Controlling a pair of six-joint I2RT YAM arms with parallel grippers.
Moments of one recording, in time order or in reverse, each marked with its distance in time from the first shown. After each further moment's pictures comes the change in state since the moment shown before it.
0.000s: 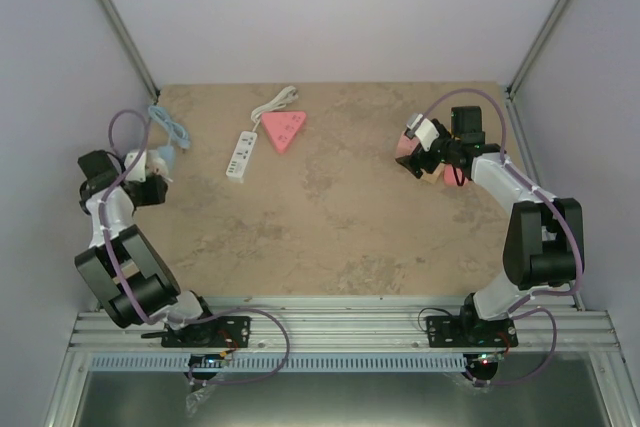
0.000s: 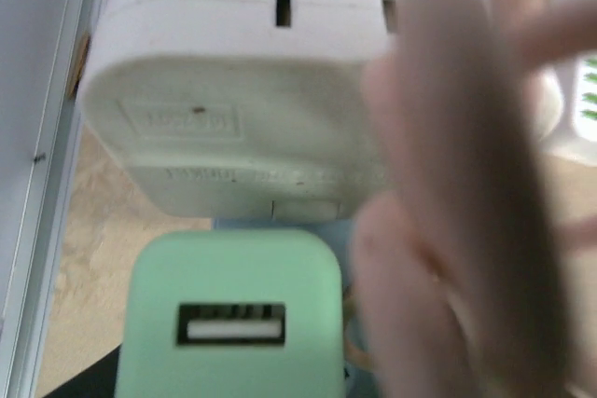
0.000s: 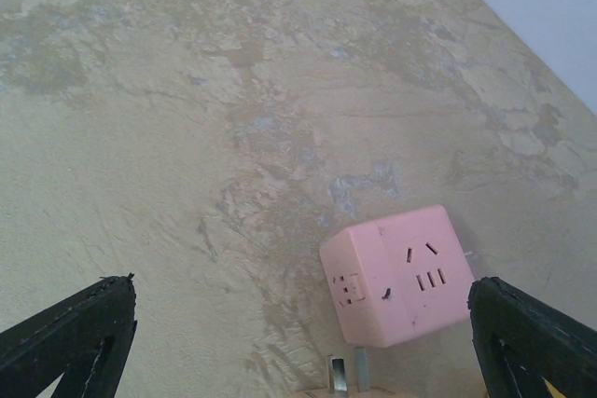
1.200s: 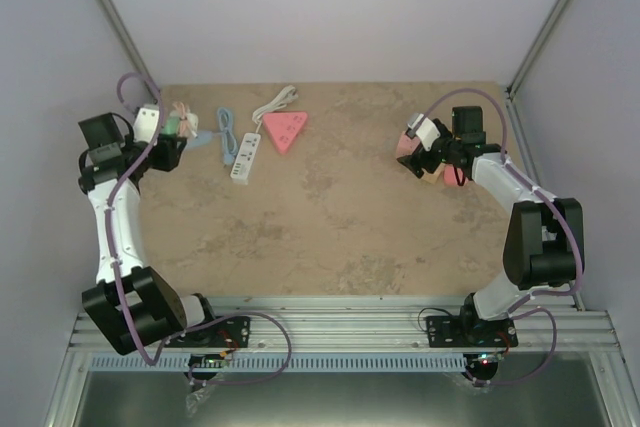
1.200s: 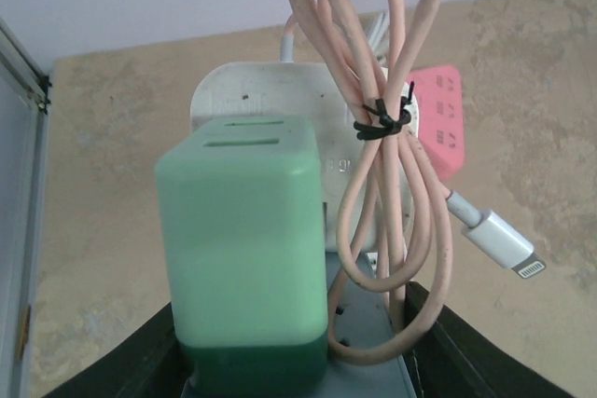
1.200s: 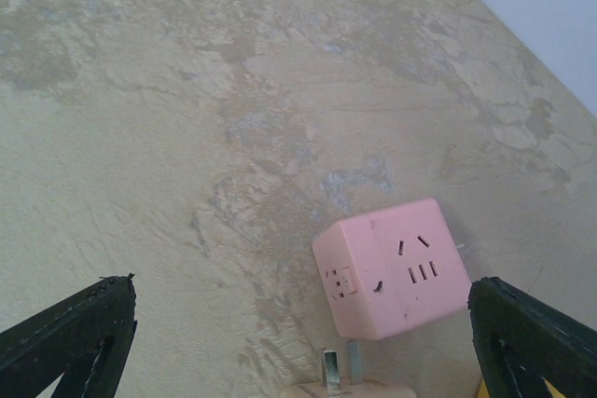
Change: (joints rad) left arm -0.189 -0.153 0.266 -0.092 0.216 -0.018; right arm -0.006 0.000 0.000 0.001 0.011 -0.002
